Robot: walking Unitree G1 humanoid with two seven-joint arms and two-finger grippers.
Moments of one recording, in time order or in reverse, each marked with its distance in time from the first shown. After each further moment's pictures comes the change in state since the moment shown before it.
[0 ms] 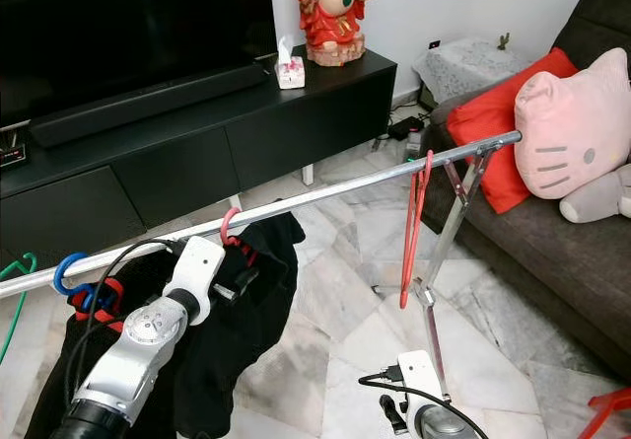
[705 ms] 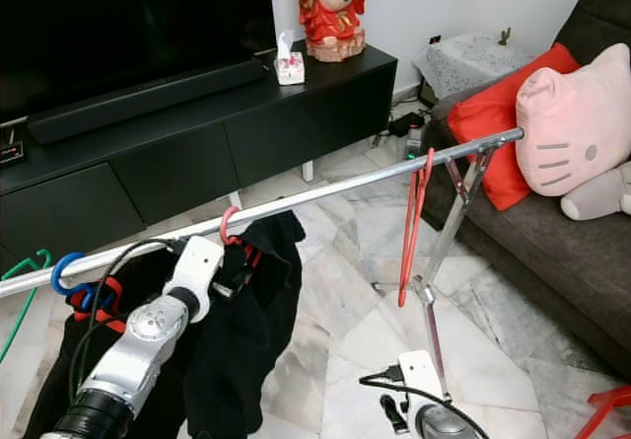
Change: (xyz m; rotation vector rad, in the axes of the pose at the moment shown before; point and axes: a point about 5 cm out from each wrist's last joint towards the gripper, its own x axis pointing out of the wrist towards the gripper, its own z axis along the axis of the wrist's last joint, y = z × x) left arm 0.008 0.001 -0.008 0.008 0.006 0.006; right arm 0.000 -0.001 0.000 0.000 0.001 0.001
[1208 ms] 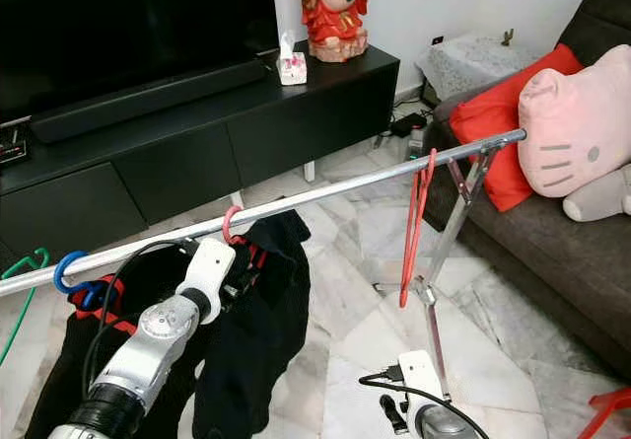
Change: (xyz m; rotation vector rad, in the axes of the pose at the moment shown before) left arm 0.008 -0.012 -0.002 -0.029 0.034 -0.054; right arm 0.000 0.000 0.000 0.000 0.000 0.001
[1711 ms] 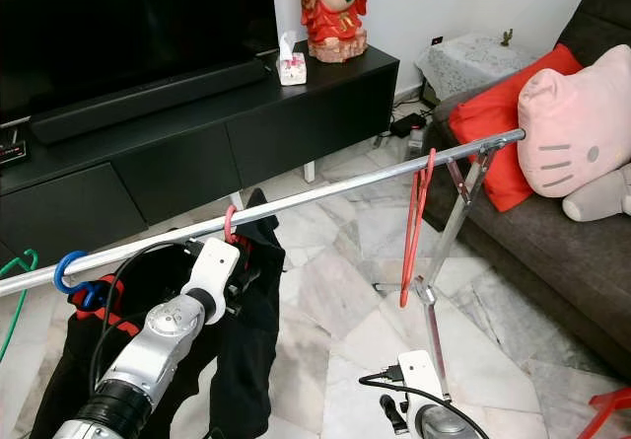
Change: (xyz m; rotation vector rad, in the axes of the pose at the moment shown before) left arm 0.004 -0.003 -0.001 -0.021 0.020 0.010; right arm 0.000 0.000 0.000 0.000 0.000 0.001
